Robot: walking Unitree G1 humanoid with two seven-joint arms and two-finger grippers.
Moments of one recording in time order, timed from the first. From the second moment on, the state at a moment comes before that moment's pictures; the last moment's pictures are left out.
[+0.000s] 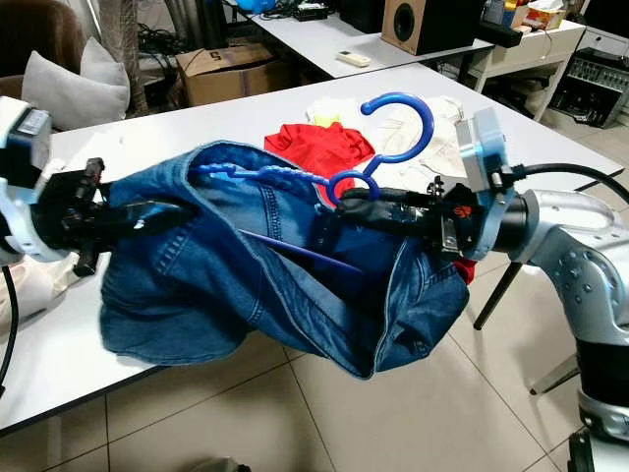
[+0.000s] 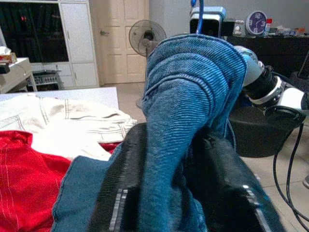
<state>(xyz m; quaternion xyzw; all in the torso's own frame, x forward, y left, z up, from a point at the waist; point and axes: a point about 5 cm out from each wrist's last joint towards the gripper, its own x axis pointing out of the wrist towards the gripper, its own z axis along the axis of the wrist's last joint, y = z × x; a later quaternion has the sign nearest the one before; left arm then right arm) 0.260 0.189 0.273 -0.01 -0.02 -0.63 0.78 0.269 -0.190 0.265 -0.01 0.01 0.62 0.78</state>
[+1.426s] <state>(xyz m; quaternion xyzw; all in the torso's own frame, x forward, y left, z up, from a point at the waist) 0.298 0.163 0.264 -0.15 -0.10 -0.32 0.93 0.268 -0.161 0.243 0.07 -0.02 0.42 0.91</state>
